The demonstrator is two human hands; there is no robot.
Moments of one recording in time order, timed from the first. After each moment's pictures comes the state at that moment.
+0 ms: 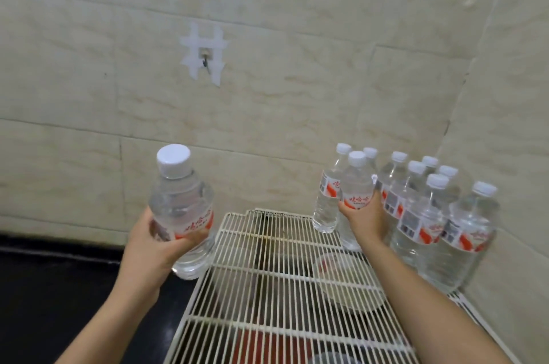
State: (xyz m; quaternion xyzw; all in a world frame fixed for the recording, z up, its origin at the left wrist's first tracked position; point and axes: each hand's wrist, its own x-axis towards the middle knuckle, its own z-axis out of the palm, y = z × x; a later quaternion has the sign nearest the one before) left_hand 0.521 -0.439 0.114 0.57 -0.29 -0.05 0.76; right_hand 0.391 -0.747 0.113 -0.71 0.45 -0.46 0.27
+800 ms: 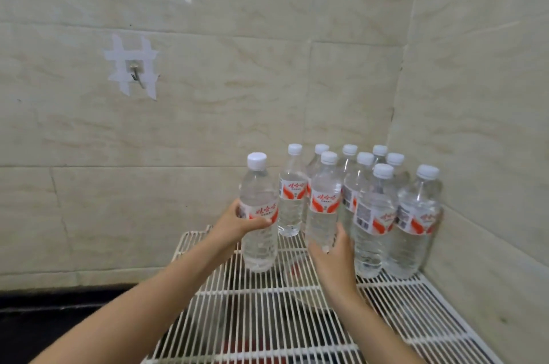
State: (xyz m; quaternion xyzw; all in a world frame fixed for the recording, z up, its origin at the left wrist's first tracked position) left_hand 0.497 -0.618 0.129 0.60 -0.38 -0.32 0.62; right_hand 0.345 -0.695 0.080 -0.68 0.43 -0.44 0.41
